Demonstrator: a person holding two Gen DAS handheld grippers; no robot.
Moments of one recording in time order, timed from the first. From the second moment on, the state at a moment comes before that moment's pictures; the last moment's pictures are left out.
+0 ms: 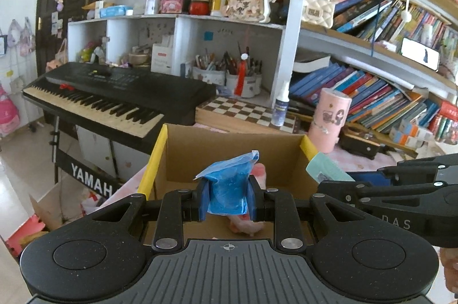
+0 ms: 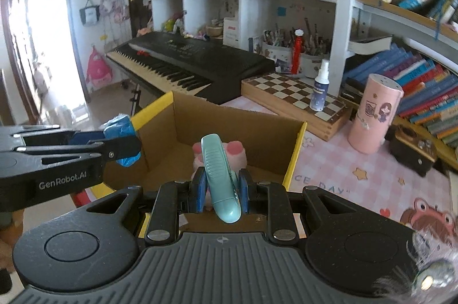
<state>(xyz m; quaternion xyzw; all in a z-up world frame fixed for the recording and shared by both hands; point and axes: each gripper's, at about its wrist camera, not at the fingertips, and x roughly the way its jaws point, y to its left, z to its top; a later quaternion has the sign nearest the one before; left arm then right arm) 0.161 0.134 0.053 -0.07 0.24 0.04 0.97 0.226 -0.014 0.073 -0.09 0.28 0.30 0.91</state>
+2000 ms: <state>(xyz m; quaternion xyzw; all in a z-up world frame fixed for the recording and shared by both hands) 0.231 0.115 -0.008 -0.03 0.37 0.07 0.92 0.296 0.017 0.017 -0.27 0.32 0.42 0.80</state>
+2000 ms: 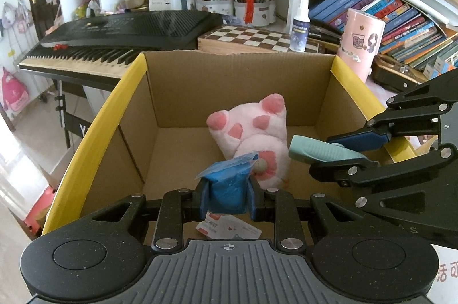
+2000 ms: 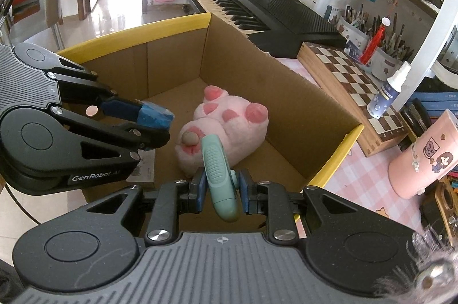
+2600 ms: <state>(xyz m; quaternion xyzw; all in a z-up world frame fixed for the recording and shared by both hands) 0.201 0.117 0.016 -0.03 0.32 0.08 0.94 0.280 -0.004 0.041 -0.21 0.31 0.37 0.85</state>
